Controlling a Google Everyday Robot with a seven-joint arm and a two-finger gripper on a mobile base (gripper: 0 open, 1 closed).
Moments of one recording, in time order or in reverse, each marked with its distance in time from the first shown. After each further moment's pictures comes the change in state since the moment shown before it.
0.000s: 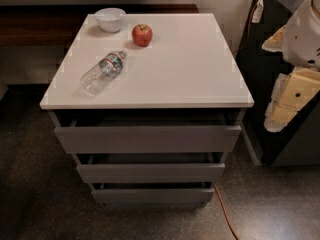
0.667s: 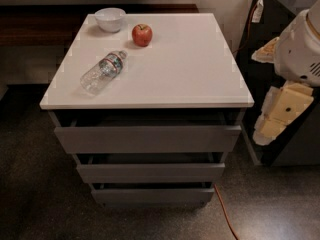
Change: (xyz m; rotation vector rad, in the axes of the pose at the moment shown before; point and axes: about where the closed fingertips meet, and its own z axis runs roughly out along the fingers) arm -0.014 0.022 0.011 -0.027 -0.076 -0.009
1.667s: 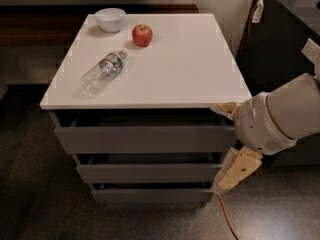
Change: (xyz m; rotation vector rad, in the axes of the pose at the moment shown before) arm -0.028 0.068 0.104 -0.096 -0.304 -0.068
